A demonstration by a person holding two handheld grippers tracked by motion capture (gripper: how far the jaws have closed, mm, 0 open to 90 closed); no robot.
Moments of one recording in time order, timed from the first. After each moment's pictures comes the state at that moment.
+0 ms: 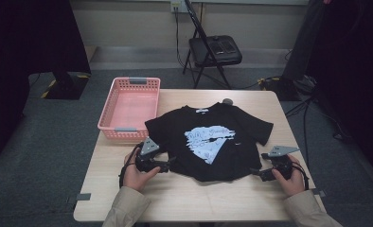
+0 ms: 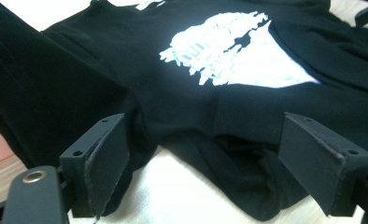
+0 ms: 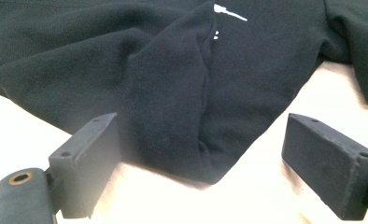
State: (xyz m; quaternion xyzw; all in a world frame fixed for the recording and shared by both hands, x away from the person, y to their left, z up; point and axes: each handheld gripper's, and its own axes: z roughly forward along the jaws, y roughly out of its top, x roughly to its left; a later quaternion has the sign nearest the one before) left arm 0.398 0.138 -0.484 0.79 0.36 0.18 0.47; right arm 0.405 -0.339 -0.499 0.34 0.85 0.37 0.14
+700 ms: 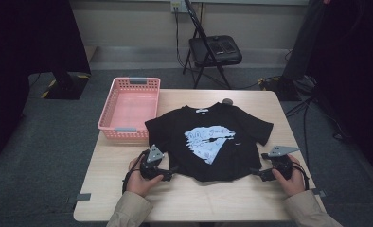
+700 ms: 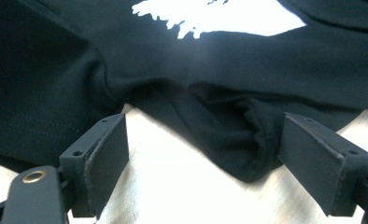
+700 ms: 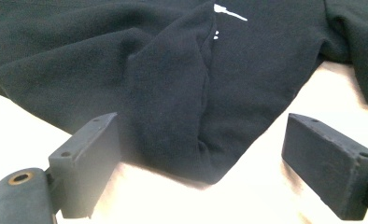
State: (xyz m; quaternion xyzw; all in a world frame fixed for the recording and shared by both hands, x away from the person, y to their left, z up) left arm 0.389 0.128 -0.508 0.82 0.35 0.16 0.43; right arm 0.405 -0.339 -0.499 0.34 0.85 0.37 0.14
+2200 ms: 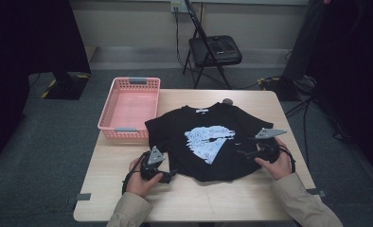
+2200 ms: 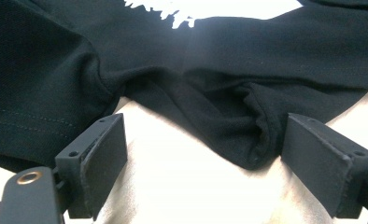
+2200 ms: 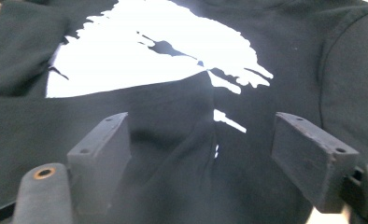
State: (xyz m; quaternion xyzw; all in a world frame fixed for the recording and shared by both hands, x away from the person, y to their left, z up) left arm 0.388 0.129 -0.512 0.83 0.33 0.17 0.43; right arm 0.449 -0.292 -0.467 0.34 0.84 0.40 0.16
